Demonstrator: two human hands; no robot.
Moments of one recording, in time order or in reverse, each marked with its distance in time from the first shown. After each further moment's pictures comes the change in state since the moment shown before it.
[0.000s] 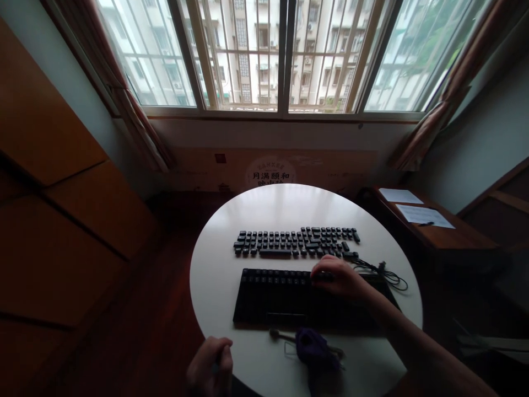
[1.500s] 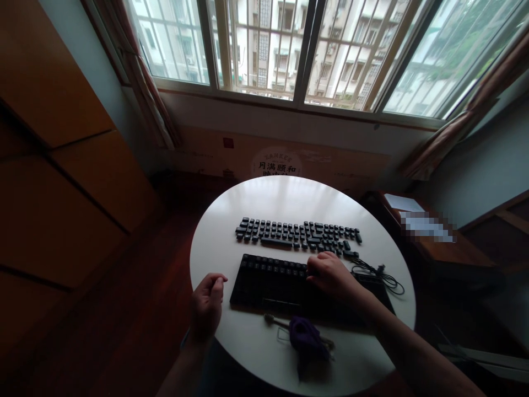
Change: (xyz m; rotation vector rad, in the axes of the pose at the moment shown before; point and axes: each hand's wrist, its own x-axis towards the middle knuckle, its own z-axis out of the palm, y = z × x) left_hand 0.056 -0.022 0.030 -0.335 0.017 -0.478; right_hand 0.009 -0.005 0.018 -0.444 -0.175 0.099
